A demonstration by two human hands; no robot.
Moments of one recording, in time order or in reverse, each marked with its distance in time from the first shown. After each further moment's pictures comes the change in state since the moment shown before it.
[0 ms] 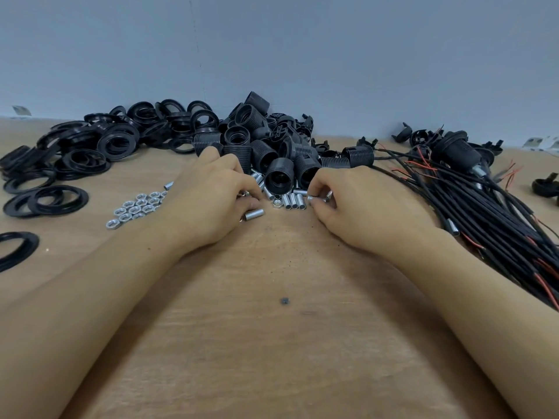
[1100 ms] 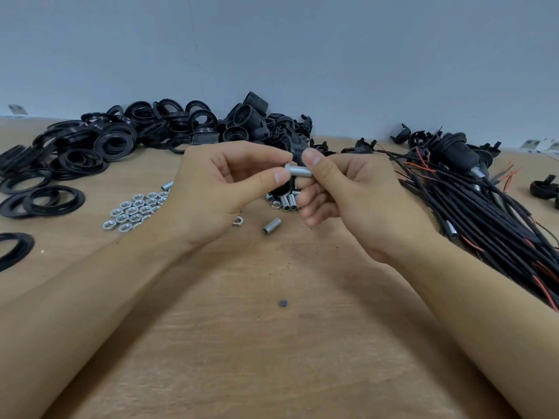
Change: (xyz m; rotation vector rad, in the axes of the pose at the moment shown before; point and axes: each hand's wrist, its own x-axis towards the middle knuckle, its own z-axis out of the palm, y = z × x) left_hand -0.008 0.030 -0.009 -1.187 0.220 -0.046; right_hand -0.002 -0.011 0.004 1.309 0.100 0.121
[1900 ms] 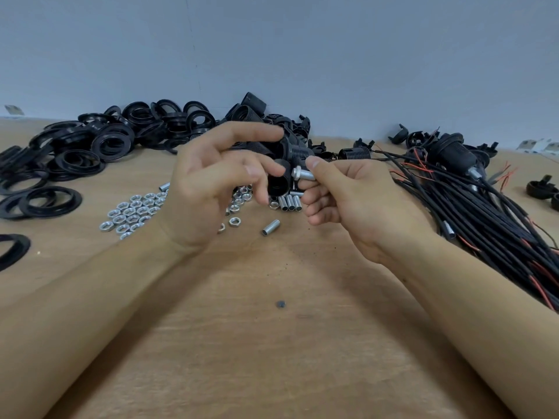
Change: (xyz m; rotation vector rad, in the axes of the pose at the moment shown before) left_hand 0.001 0.003 -0.001 -0.170 -0.042 0.014; right_hand 0.005 0.004 0.002 0.064 0.109 0.147
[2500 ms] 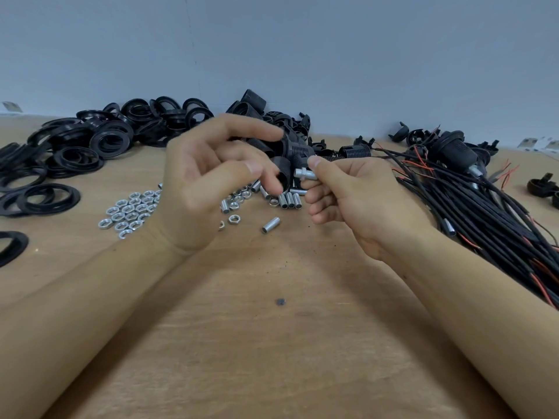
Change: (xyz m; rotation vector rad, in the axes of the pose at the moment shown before) left_hand -0.003 0.003 -0.001 0.109 -0.026 0.160; right_hand 0.001 0.001 -0.002 -0.037 0.040 0.014
